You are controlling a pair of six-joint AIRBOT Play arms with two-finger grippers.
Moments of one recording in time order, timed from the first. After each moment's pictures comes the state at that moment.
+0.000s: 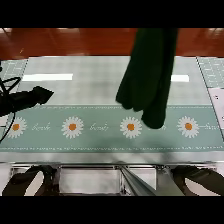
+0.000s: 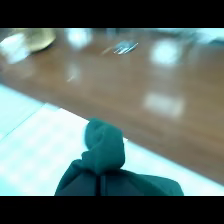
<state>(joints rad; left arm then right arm) 0.12 -0.71 0.74 1.00 -0.94 -1.40 0.35 -1.21 2.07 -1.17 1.19 1.46</state>
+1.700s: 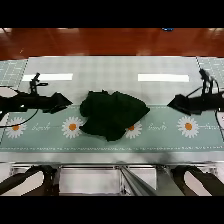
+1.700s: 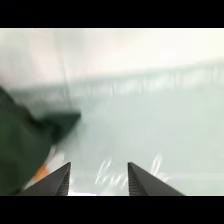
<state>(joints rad) 0.14 -1.21 0.78 0.74 -1.08 -1.25 -0.18 -0.97 0.77 -1.06 1.14 1.51</state>
